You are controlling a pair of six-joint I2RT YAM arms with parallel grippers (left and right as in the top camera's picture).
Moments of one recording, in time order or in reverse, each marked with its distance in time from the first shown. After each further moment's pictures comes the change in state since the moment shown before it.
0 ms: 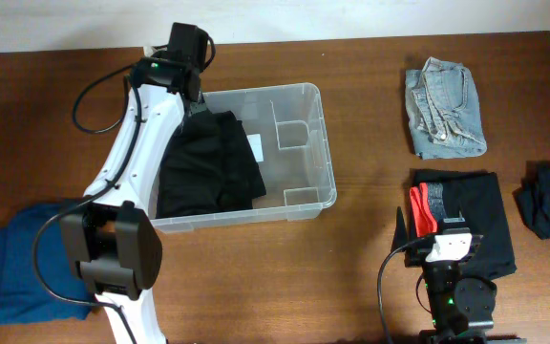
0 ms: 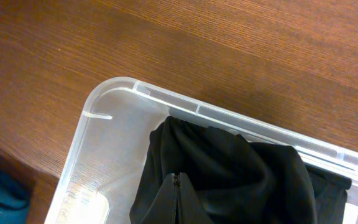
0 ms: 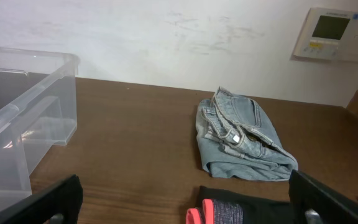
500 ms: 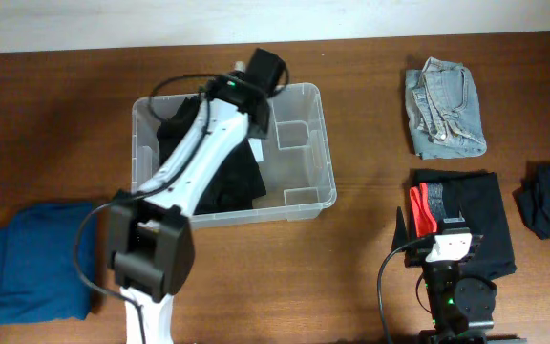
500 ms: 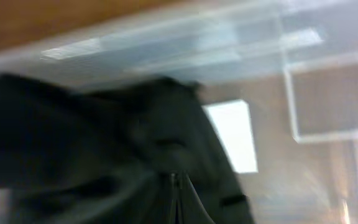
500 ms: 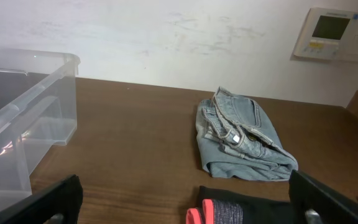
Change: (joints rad) left arm -0.229 0.040 -0.014 0.017 0.057 0.193; right arm 0.000 0.000 0.000 0.000 0.000 0.000
